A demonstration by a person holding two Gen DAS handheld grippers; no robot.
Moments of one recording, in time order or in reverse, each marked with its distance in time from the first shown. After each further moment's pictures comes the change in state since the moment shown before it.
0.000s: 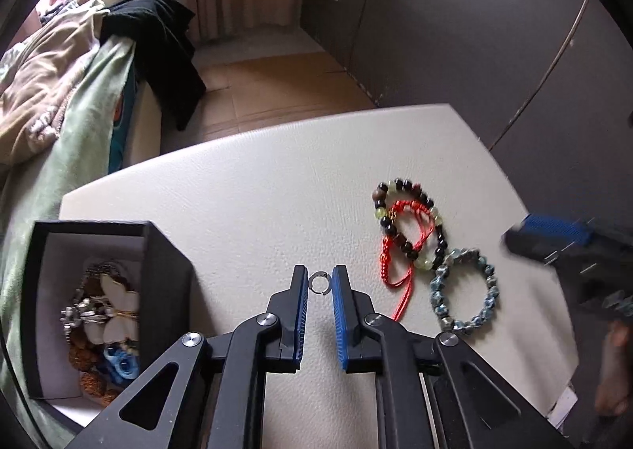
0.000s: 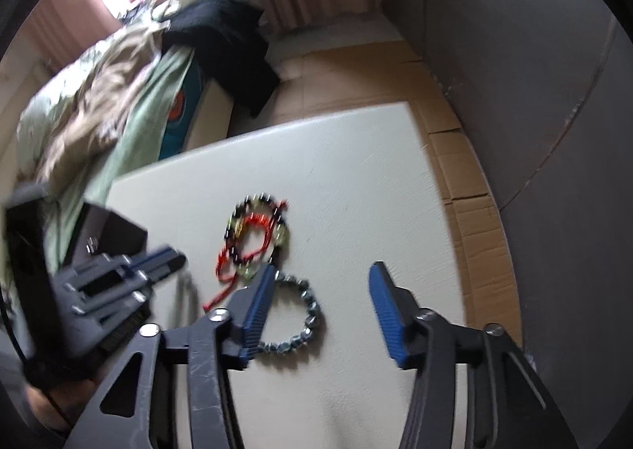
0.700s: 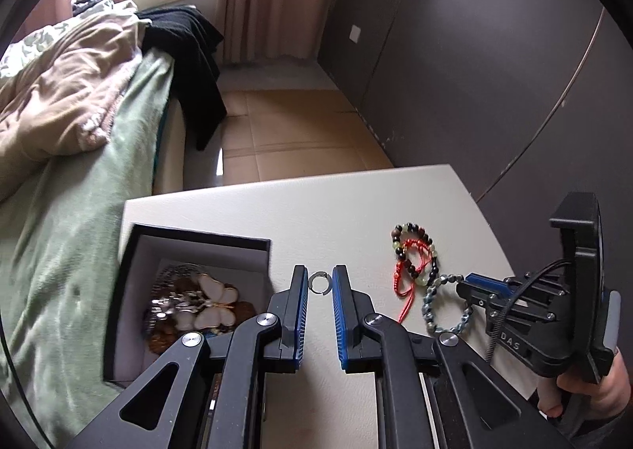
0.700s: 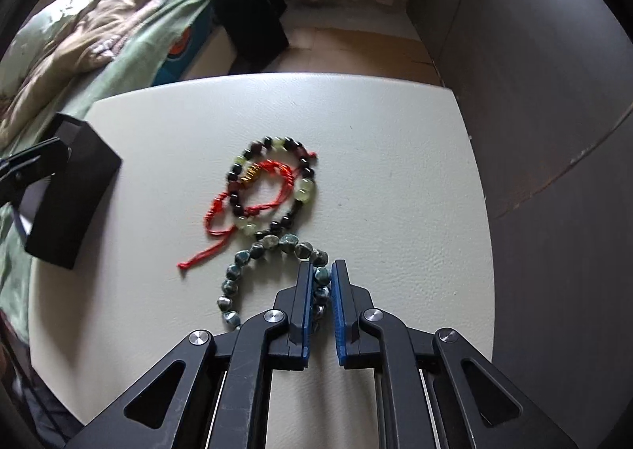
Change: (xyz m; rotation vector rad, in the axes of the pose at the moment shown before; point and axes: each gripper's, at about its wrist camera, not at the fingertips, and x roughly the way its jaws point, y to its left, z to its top) left arm -0.072 0.043 -0.002 -0.092 -0.127 -0.024; right arm 0.012 0.039 -0.019 -0.173 0.016 -0.107
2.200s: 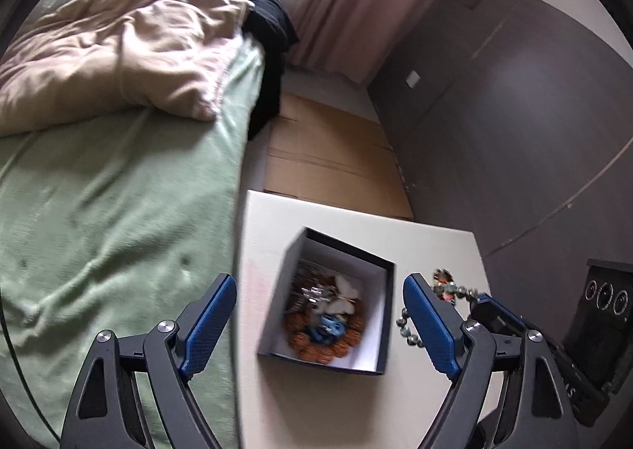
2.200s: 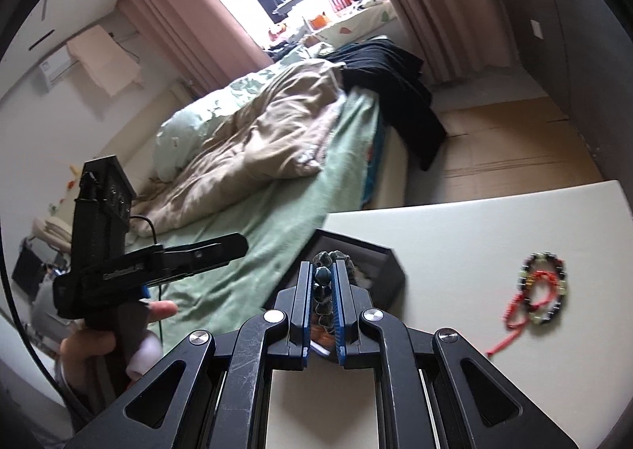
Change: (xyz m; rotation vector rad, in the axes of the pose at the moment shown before) left arm -0.078 0.129 -0.001 -0.305 -0.043 -0.028; right arm -0.071 0.119 0.033 0.050 -0.326 0.612
